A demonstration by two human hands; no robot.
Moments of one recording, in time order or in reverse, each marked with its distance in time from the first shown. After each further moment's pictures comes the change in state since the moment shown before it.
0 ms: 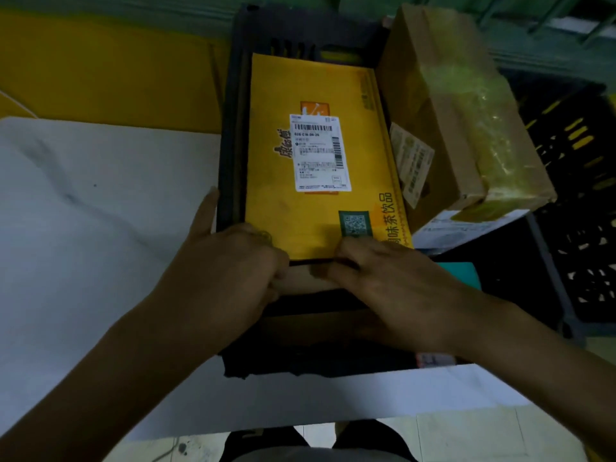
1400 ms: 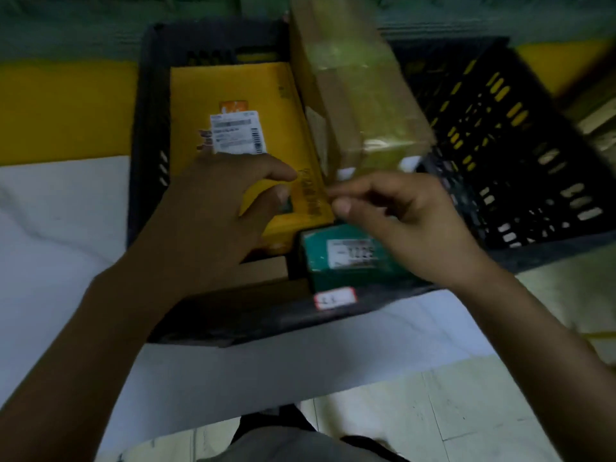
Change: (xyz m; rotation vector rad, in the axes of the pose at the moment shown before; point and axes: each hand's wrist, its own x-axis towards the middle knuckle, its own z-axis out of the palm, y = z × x) left_hand 0.020 0.093 -0.037 -0.226 0.392 0.223; right_hand -0.078 0.028 0.002 1.009 0.811 0.175
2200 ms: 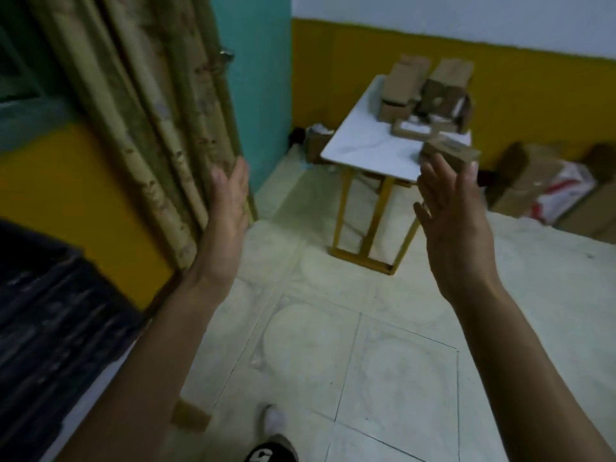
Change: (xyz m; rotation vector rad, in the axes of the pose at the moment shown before) left_hand 0.006 0.528 0.366 -1.112 -0.738 0.188; right_hand -0.541 0.014 -0.366 0.206 1.513 0.258
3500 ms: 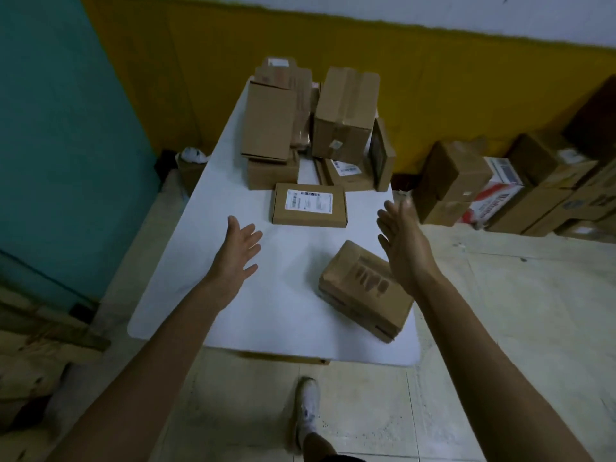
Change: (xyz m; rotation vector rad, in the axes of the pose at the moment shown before) left_hand 0.708 -0.231 0.377 -0.004 -0.258 -0.594; right_hand 0.691 0.173 -0.319 -0.069 0.285 0.368
